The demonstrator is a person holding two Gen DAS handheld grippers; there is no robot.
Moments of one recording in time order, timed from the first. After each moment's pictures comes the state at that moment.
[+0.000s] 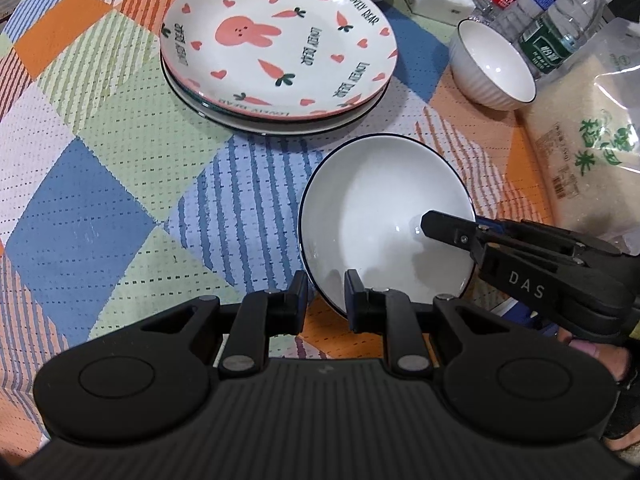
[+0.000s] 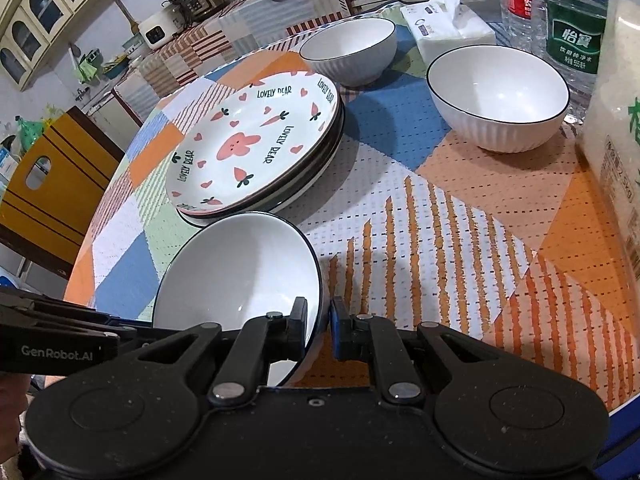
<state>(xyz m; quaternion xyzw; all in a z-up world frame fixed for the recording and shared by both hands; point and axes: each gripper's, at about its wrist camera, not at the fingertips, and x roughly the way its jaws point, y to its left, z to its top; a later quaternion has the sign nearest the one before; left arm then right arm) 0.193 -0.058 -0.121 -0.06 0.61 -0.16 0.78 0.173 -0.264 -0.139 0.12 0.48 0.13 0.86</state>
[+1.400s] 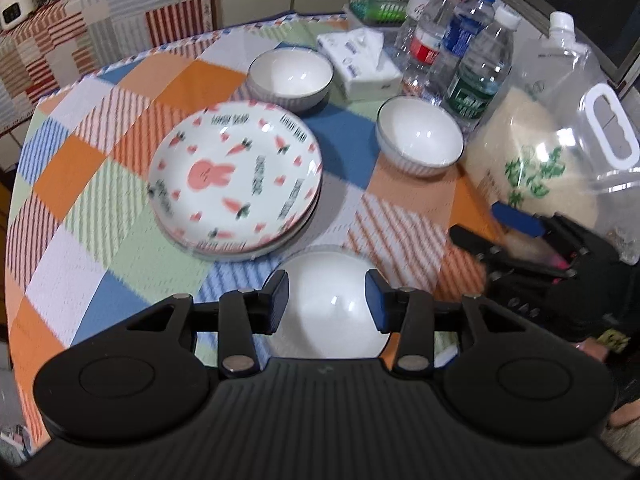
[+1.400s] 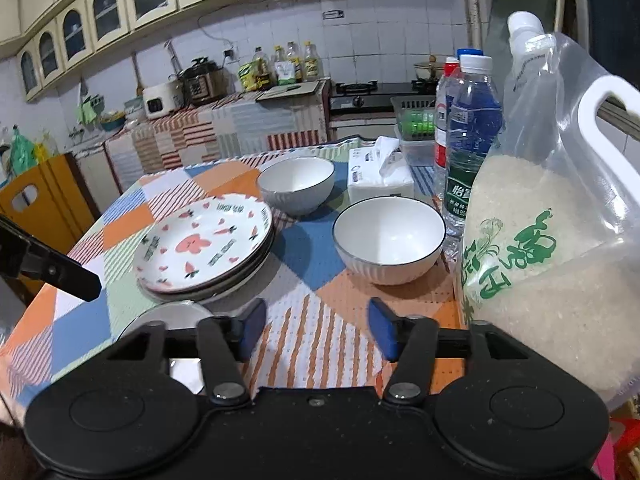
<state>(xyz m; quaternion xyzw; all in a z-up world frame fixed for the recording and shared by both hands) 0.194 -0.109 -0.012 0.03 0.51 -0.19 0.84 0.125 -0.326 -0.080 0.04 0.32 0.08 0.94</state>
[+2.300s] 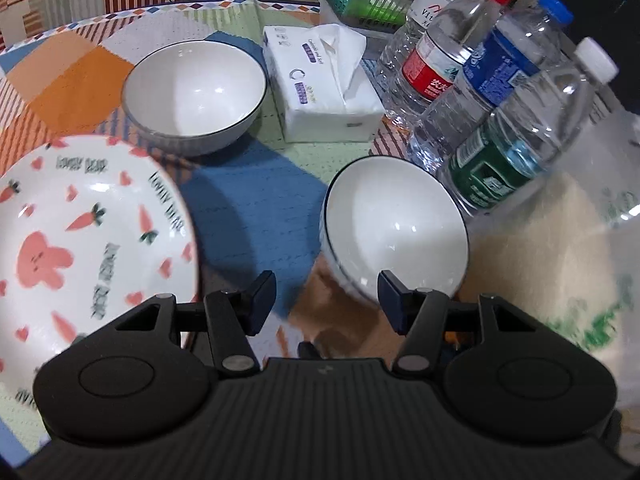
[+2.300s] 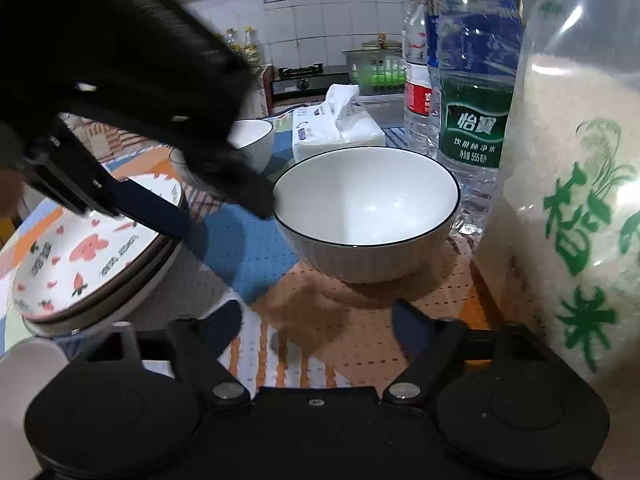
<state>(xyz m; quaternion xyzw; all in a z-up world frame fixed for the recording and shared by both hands) 0.333 -0.212 -0.109 -0.06 0.52 -0.21 0.82 0.210 -0.318 -0.167 0.05 0.32 -0.01 0.94</state>
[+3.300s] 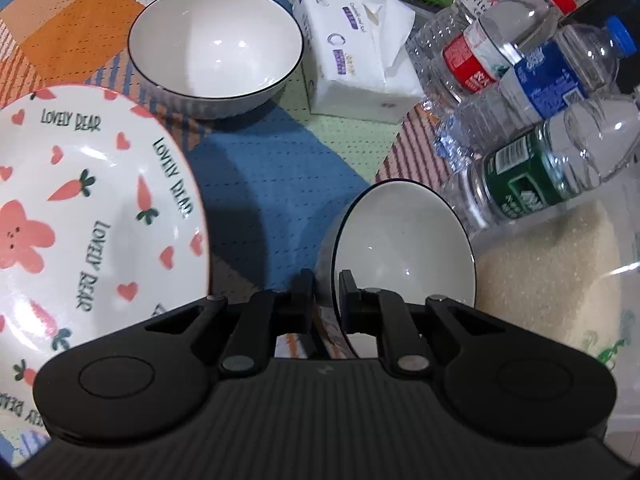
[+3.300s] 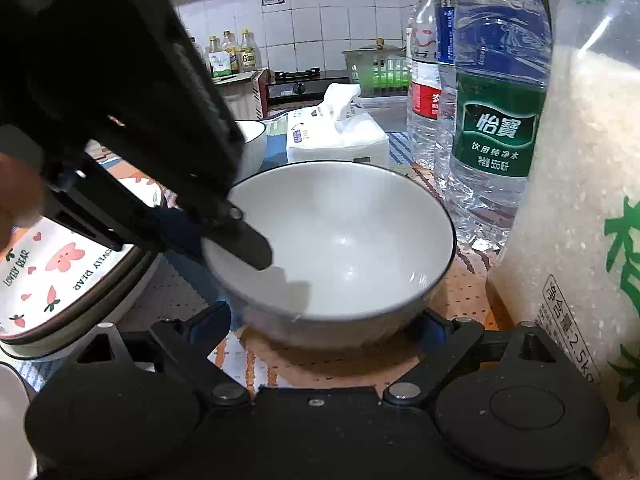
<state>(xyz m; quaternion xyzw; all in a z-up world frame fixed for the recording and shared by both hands) 0.359 -0.198 -0.126 -0.11 0.58 -0.21 0.78 0.231 -0.313 -0.175 0.03 0.32 -0.01 0.95</state>
